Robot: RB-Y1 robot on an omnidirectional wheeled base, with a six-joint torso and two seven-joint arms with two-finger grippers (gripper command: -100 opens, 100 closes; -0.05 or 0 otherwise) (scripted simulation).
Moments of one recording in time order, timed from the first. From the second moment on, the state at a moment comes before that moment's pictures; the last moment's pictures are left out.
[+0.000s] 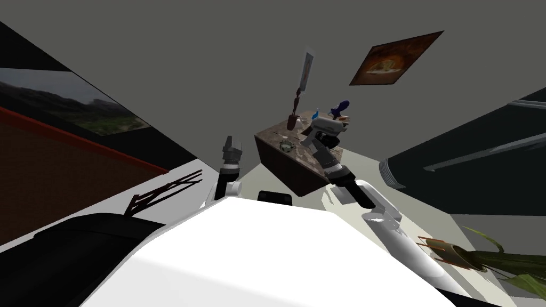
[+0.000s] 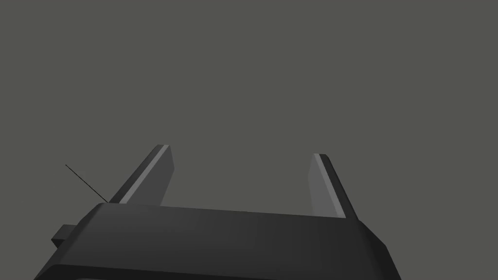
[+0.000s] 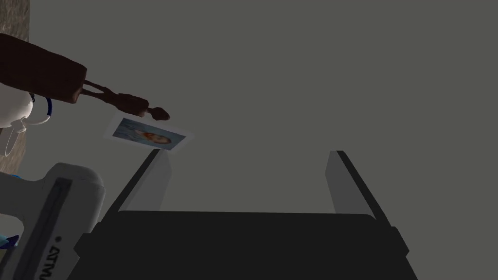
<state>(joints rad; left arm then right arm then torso) 0.50 0.03 -0.03 -2.26 -0.11 -0.36 0.15 0.30 -0.78 0.10 -2.24 -0.03 -0.26 -0.11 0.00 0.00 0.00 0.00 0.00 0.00</state>
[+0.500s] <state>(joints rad) 0.50 0.03 -0.03 -2.26 -0.11 -0.36 0.15 0.28 -0.92 0.16 -2.21 -0.03 -0.23 -0.09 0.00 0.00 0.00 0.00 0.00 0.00</state>
